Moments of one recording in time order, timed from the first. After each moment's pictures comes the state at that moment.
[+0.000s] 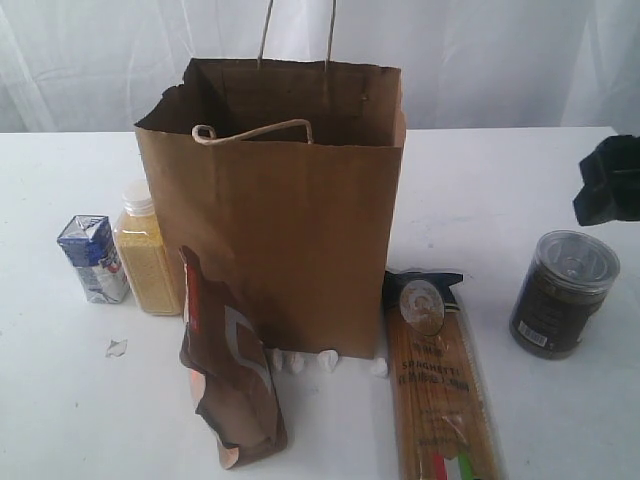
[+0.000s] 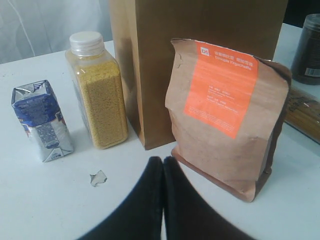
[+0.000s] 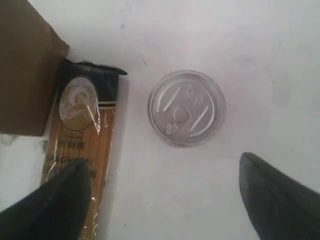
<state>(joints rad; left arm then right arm) -0.57 0.00 0.02 -0.16 0.26 0.15 0.11 1.17 -1.05 0.05 0.99 -0.03</state>
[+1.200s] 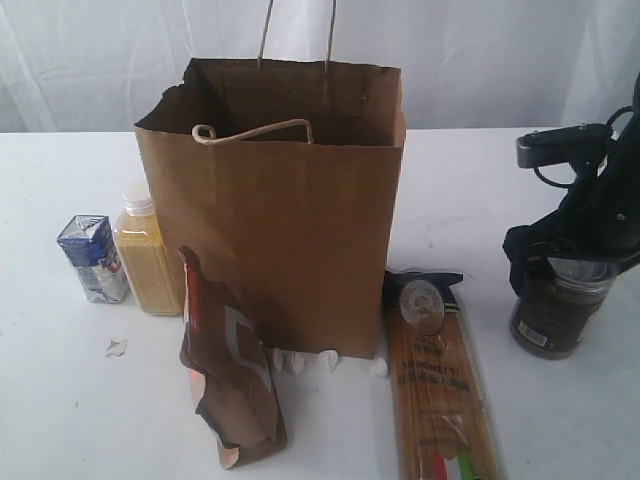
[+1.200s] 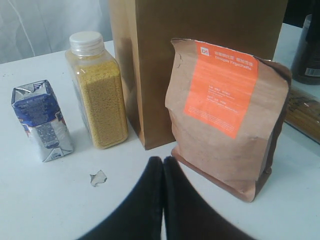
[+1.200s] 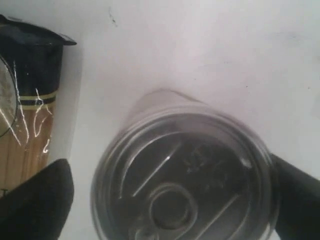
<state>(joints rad) -0.57 0.00 0.02 -0.16 0.26 0.15 0.11 1.64 -1.08 -0.02 0.85 -0.12</state>
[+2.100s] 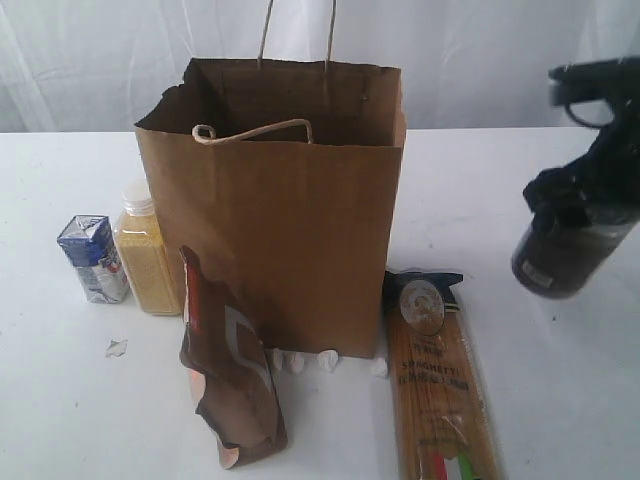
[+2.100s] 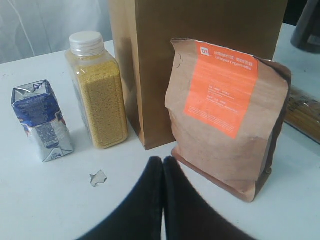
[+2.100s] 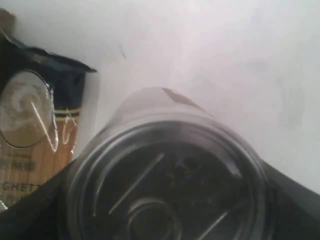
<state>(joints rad) -0.57 0.00 0.02 -0.16 0.26 0.15 0.11 1.47 -1.13 -0.01 0.91 -0.12</state>
